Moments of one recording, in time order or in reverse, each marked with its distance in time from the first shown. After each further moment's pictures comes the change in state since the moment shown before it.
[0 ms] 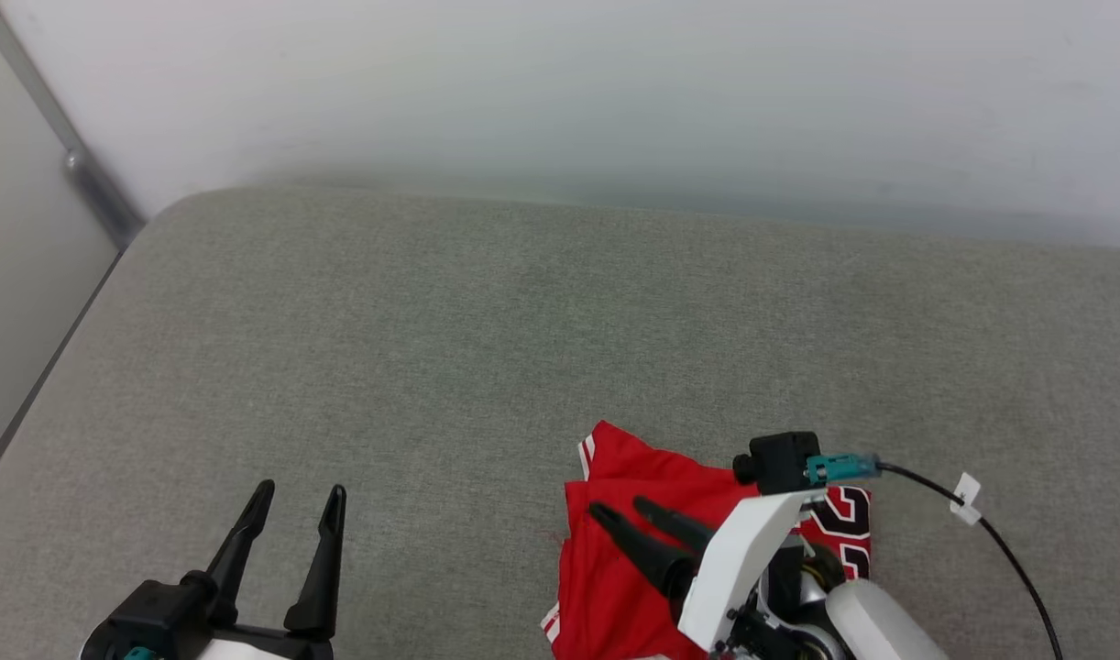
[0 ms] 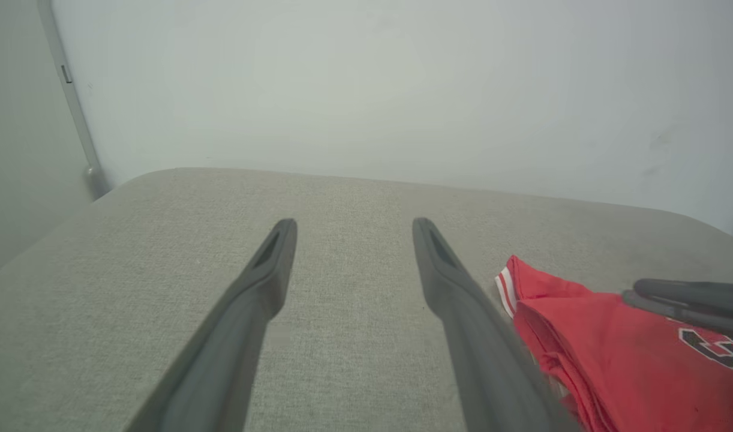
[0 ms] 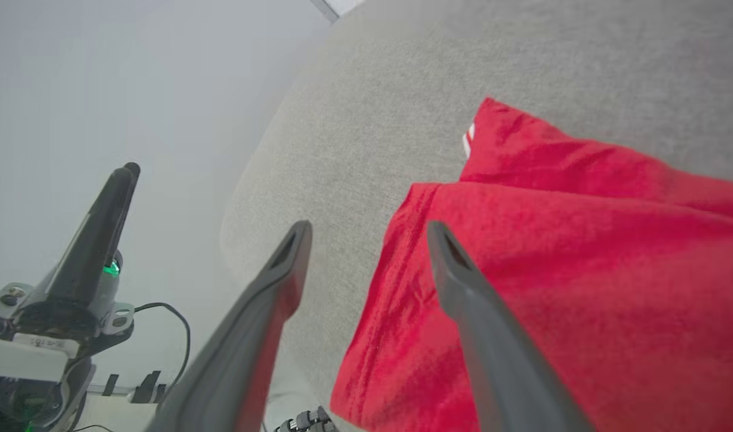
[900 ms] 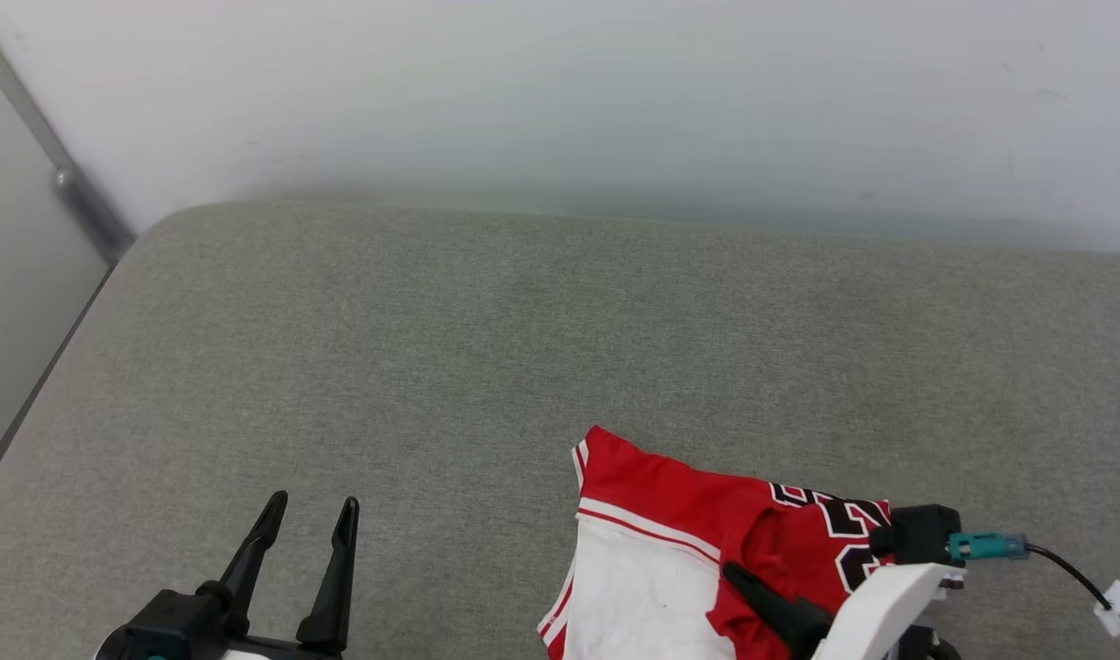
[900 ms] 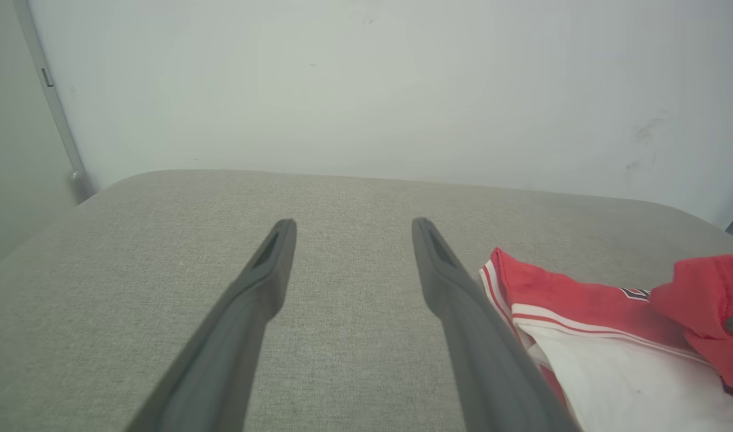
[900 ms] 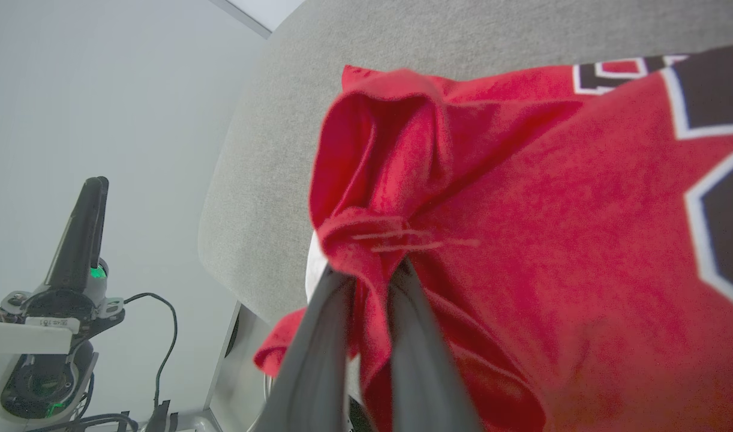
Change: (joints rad) left arm 0.013 -0.002 -0.018 -0.010 0.017 0.000 0.000; right arm 0.317 -0.001 -0.355 -0.328 -0.098 0.000 0.254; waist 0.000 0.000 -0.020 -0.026
